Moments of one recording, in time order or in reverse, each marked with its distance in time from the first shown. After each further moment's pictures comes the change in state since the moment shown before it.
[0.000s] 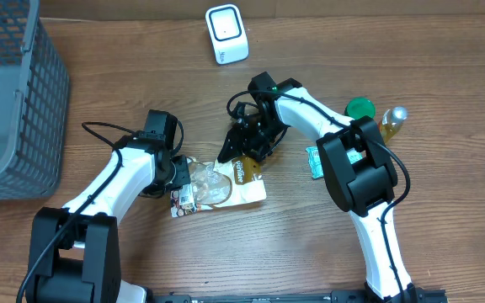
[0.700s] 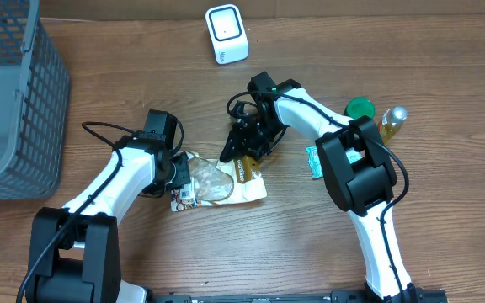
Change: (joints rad) left arm 0.000 0.000 0.000 0.001 0.000 0.000; right arm 0.000 0.006 -0.002 0.033 0.008 -0.002
